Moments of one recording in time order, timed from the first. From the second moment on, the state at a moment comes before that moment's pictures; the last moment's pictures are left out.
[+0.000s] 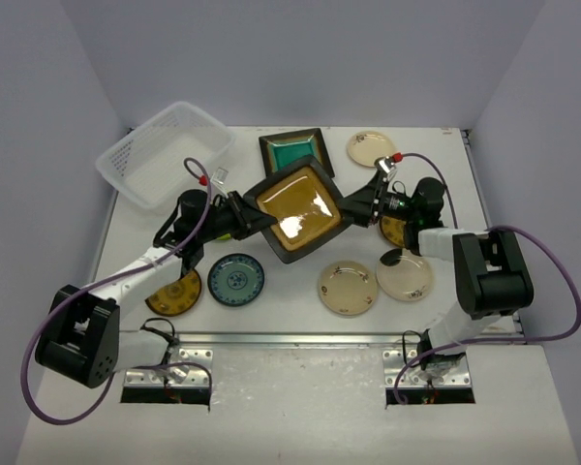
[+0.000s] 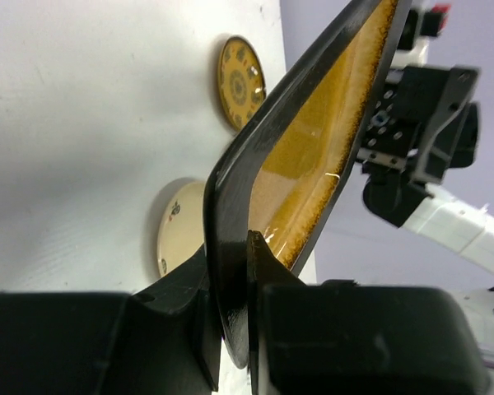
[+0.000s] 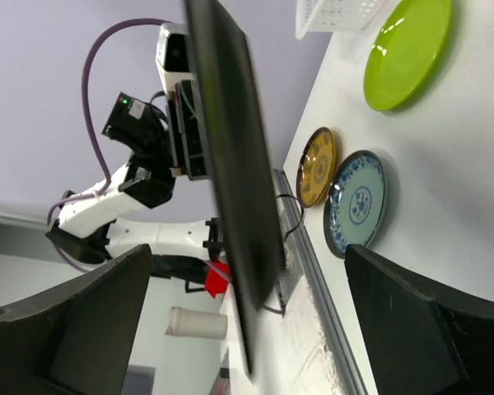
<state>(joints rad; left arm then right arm) -0.34 1.25 0.61 0.32 0.50 -1.02 0.09 1.66 0.66 1.05 -1.15 1.27</state>
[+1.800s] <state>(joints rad) 0.37 2.29 1.98 -0.69 0.36 -0.65 0.23 0.95 0.66 -0.34 -0.50 0.29</state>
